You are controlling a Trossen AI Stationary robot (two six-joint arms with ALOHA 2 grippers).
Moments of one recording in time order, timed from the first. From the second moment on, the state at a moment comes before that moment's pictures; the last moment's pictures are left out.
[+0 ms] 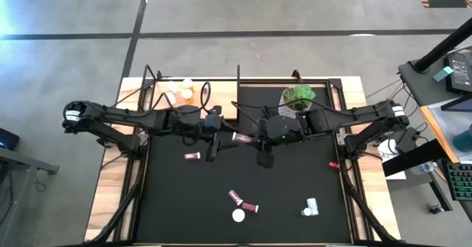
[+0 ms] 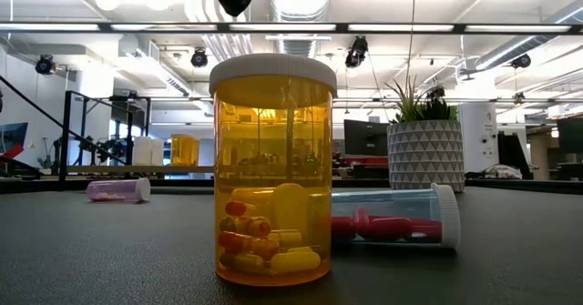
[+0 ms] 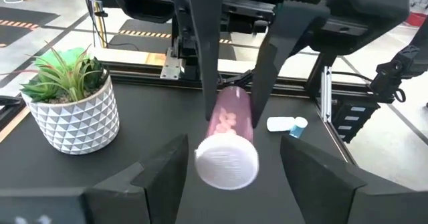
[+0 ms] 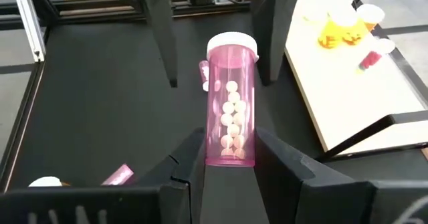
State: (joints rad) left arm -0.04 1.28 1.04 -0.03 0.04 -0.13; right arm 0.16 1.53 1.50 -0.64 0.19 0.17
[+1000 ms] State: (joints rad) left arm -0.04 1.28 1.04 0.01 0.03 -0.12; right arm 0.16 1.51 1.50 -0.65 0.18 0.18
